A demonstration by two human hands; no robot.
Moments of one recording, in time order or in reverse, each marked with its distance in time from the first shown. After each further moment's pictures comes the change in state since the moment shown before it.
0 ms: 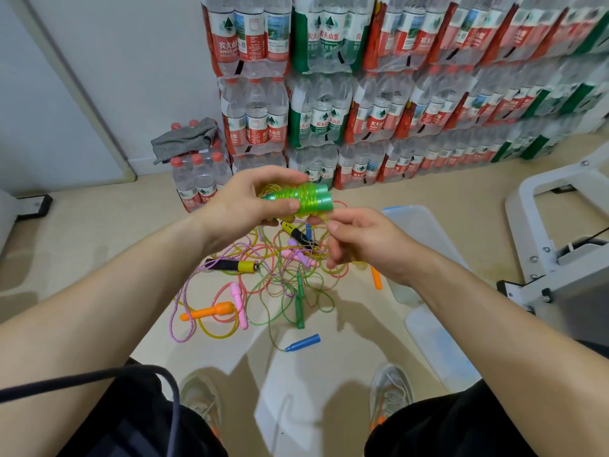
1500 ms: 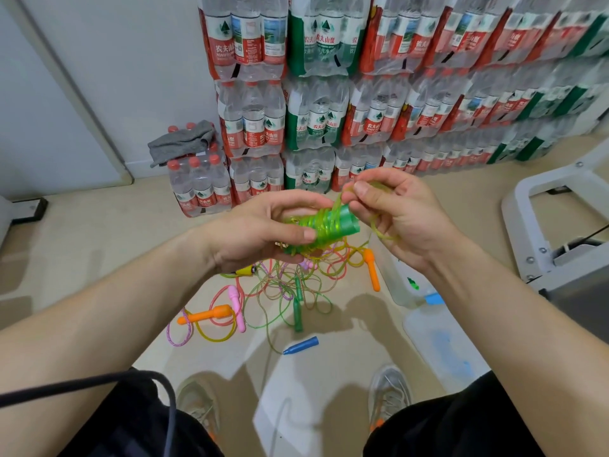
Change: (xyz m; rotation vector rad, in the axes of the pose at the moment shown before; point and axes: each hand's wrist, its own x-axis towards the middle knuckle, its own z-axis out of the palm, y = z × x) left_hand -0.013 0.006 0.018 -0.368 -0.393 -0.145; right_hand -0.017 -0.040 -0.011 0.600 0.316 -0.189
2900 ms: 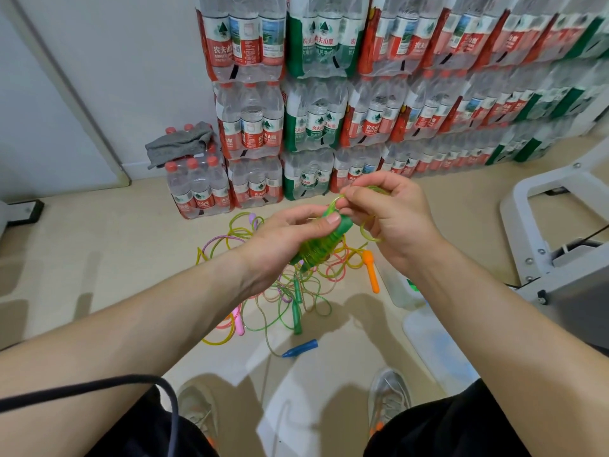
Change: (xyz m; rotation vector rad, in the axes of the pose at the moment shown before) left_hand 0.024 -0.028 0.029 -0.037 0.302 0.025; right_hand 0.008 0.014 0.006 -0.185 0.137 -0.093
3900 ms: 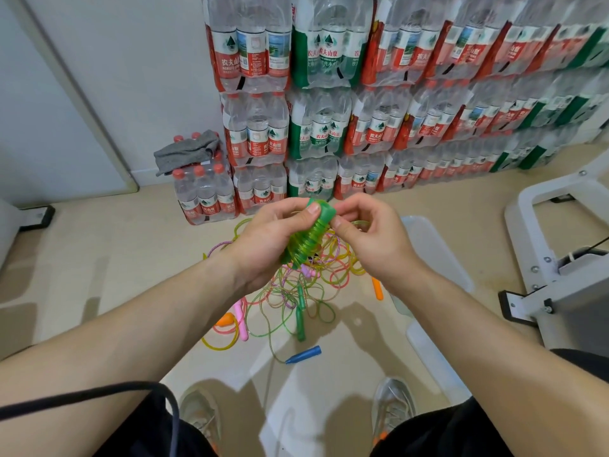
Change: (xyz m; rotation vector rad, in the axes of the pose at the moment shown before) left_hand -0.006 0.014 -0.009 -0.147 0.035 0.110; right_hand 0.006 0.037 -0.004 -0.523 -0.111 -0.261
